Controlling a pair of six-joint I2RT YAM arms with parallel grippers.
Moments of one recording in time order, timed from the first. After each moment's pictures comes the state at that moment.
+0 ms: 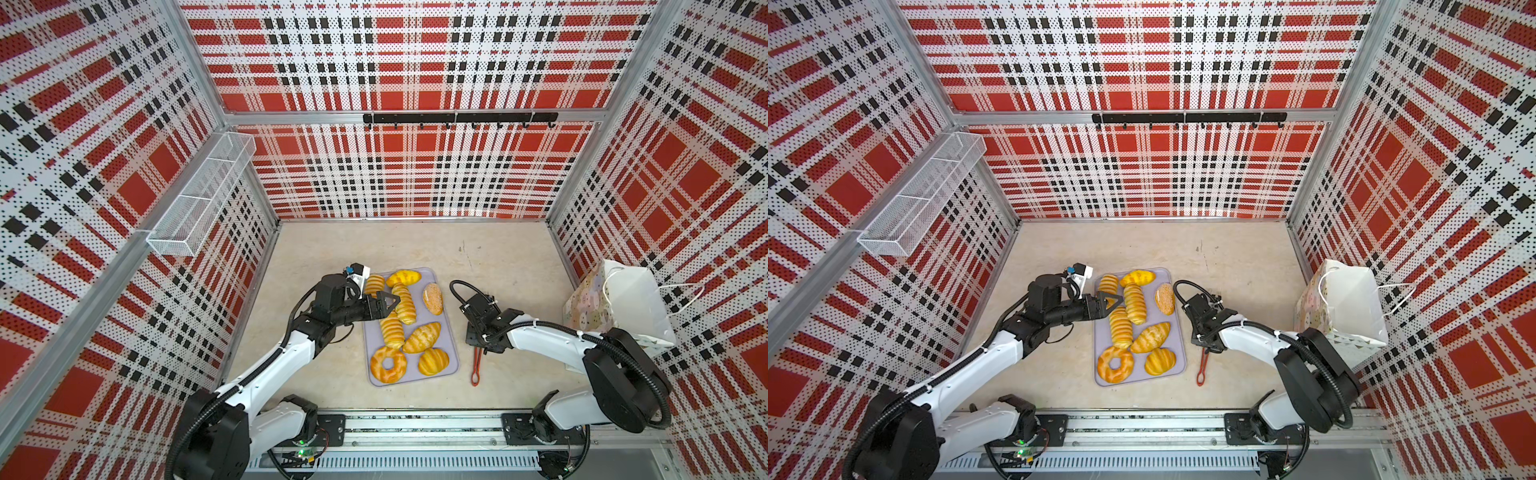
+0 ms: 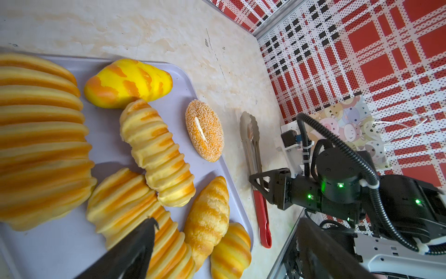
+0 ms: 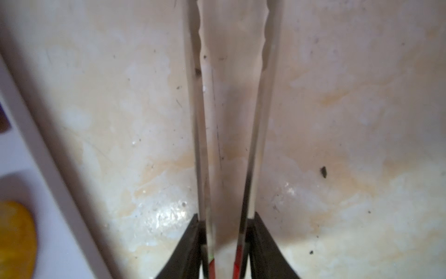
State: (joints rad) left arm -0.37 1.11 0.62 0.00 0.55 -0.62; right arm 0.63 1.44 0.71 -0.53 0.27 0.81
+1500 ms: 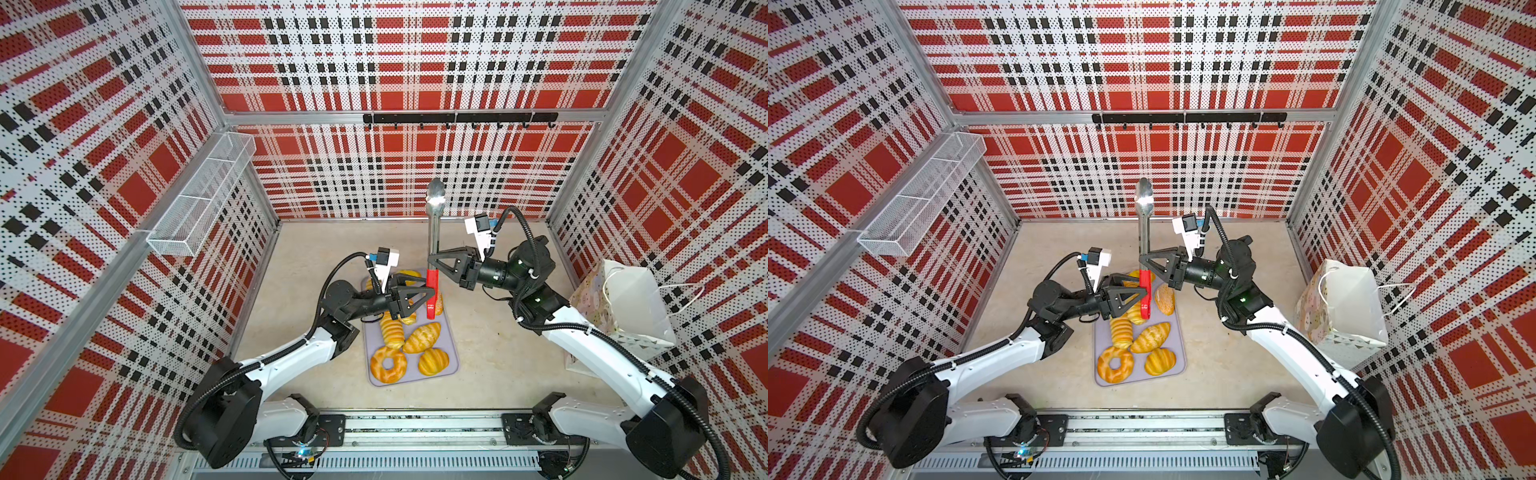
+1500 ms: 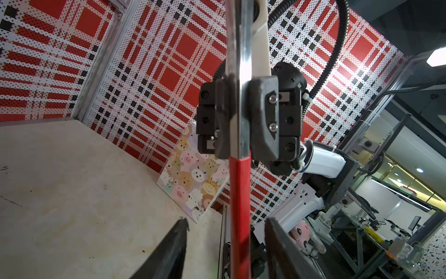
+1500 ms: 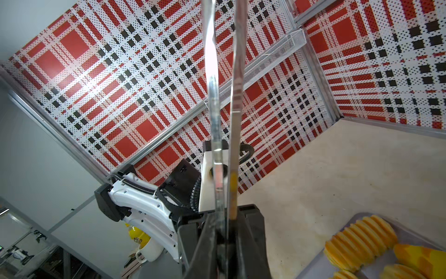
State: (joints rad) left arm -0.63 1.27 0.65 0.94 0.76 -0.79; right arm 0.53 1.20 0.98 0.41 -0.80 0.70
